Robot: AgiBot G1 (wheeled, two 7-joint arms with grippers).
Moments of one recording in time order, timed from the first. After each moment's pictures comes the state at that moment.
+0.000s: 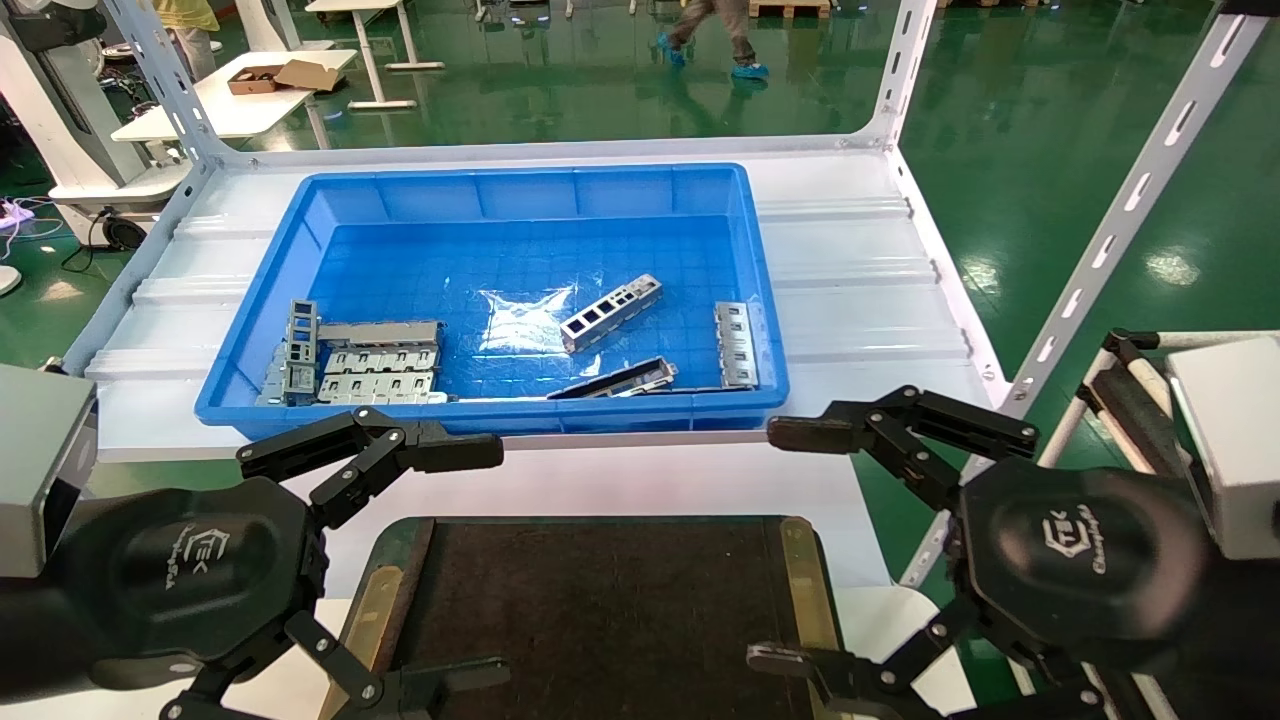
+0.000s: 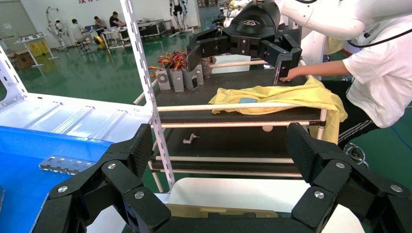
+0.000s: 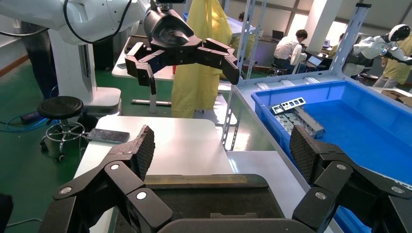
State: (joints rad) left arm -1.07 0.61 0.28 -1.28 0.73 1.50 -0.19; right arm 1.09 -0.59 -0.33 1.28 -0.70 -1.48 0.16
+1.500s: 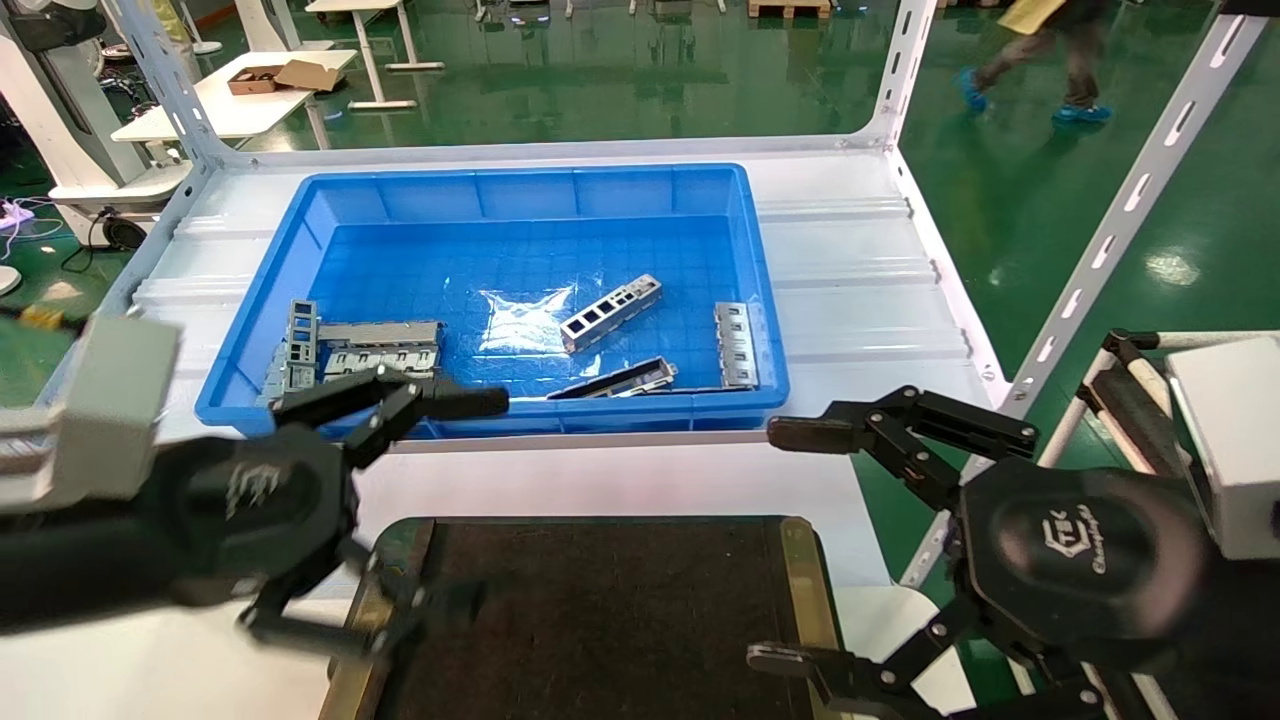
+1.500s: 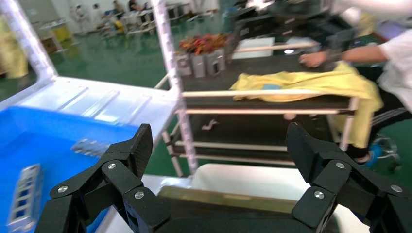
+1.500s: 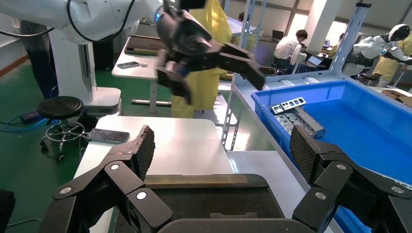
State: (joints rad) left arm -1.16 0.65 0.32 -1.27 0.86 1.39 -0.24; right arm 1.09 -0.59 -0.33 1.28 -0.70 -1.48 0.16
